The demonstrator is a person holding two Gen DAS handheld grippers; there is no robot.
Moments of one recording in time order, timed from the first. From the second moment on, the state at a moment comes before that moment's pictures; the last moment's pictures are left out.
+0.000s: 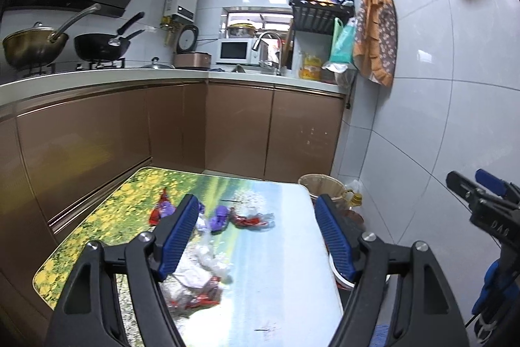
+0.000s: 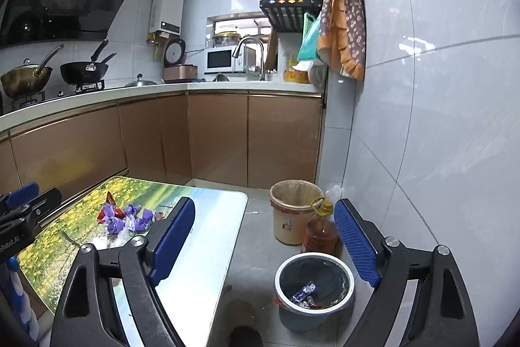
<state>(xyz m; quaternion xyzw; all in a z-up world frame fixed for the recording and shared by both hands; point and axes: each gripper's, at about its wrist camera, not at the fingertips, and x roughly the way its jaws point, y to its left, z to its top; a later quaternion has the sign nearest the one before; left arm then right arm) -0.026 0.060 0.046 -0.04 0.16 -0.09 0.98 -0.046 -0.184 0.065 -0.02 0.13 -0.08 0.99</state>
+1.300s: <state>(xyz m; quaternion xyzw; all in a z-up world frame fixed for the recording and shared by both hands) -0.009 0.176 0.004 -0.08 0.18 0.01 0.98 -0.028 -0.105 0.082 -0.07 0.09 -0.03 0.99</state>
